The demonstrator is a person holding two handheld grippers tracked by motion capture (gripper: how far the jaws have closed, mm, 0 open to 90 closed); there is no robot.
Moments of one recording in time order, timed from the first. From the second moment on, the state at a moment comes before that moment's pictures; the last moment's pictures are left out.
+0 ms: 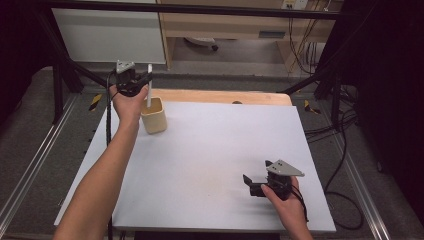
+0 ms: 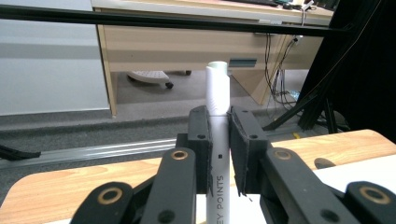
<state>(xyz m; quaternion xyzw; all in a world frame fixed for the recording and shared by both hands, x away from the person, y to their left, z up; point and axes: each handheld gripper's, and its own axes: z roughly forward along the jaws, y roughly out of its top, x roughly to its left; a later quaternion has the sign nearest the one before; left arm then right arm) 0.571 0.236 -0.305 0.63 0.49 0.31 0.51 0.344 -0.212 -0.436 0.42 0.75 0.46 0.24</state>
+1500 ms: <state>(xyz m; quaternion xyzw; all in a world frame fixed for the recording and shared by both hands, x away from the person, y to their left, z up) 0.564 0.232 -0.353 0.65 0.48 0.32 0.50 0.344 -0.211 -0.437 0.42 0.75 0.46 0.24</state>
